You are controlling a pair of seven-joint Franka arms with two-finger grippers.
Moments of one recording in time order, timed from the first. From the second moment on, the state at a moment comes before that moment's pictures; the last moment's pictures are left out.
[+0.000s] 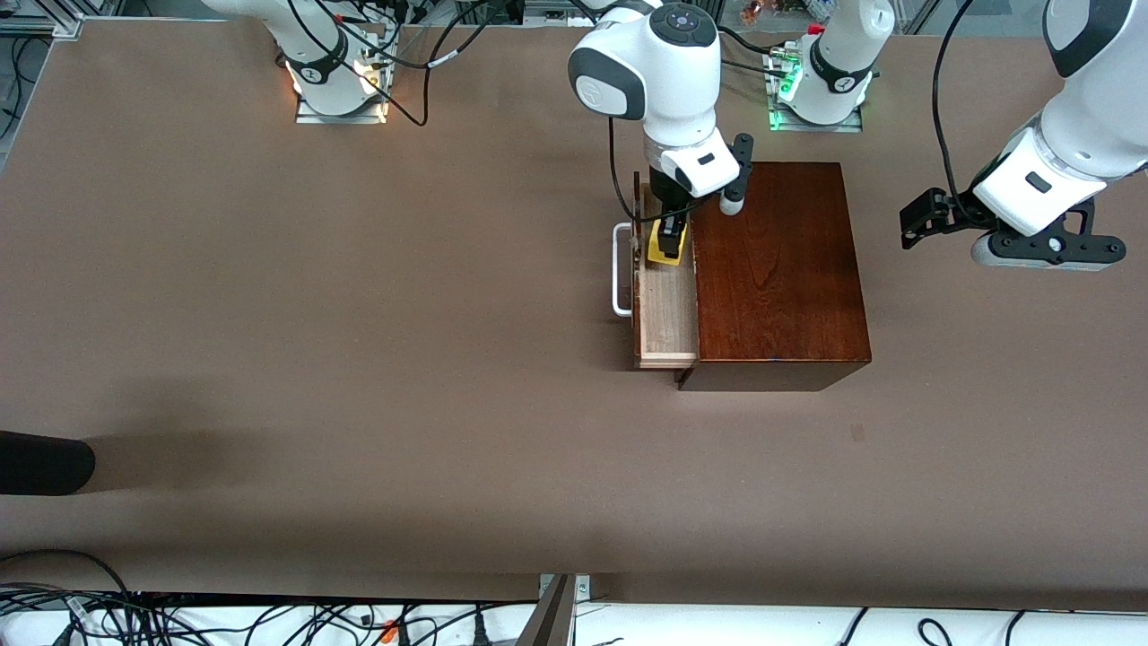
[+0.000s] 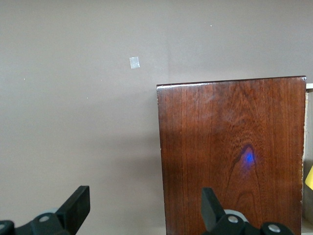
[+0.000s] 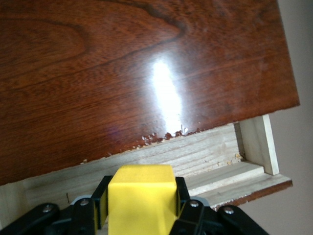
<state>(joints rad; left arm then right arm) -0.08 -0.01 -0.03 -1.73 0.00 1.70 -0.07 1.04 0.82 -0.05 -0.99 -0.13 2.04 -0.30</state>
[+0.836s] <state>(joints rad) -0.08 -0.01 -0.03 -1.73 0.00 1.70 -0.07 1.03 0.83 -0.03 -1.00 -0.16 2.03 -0.45</state>
